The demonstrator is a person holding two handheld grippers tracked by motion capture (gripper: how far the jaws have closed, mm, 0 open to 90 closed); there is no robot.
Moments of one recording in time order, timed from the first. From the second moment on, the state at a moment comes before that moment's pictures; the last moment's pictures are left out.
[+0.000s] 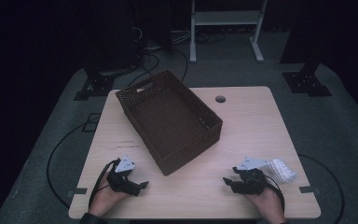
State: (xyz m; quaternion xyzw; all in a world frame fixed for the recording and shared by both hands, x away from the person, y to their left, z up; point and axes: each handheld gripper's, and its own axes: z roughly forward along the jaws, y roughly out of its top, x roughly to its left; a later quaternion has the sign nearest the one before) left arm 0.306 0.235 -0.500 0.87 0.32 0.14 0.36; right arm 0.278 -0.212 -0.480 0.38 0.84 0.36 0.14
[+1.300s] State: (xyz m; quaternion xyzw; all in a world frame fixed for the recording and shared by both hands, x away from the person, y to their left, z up) left arm 0.306 0.235 -0.500 0.87 0.32 0.14 0.36; right arm 0.321 -0.205 -0.414 0.37 0.82 0.40 0.17
